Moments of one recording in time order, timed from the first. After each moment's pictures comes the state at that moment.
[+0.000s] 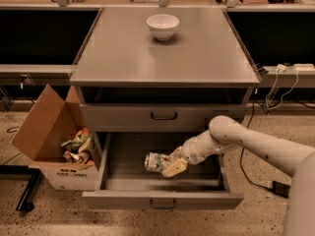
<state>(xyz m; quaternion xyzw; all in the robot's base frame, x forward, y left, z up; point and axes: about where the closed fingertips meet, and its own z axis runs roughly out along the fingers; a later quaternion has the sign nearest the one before) 0.562 -0.069 0.496 -0.50 0.77 0.33 0.21</state>
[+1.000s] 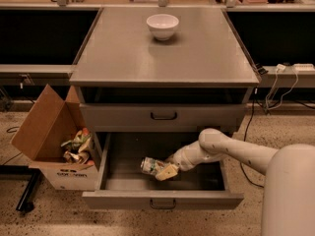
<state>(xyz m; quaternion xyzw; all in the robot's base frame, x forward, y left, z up) 0.586 -0.048 0.416 -0.46 0.80 0.32 0.22</state>
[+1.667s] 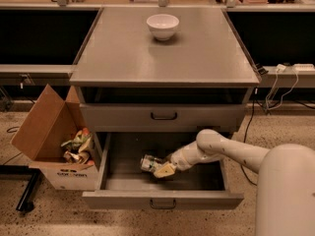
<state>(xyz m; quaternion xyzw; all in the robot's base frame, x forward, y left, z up) 0.595 -0.038 0.402 -0.45 0.80 0.34 0.22</state>
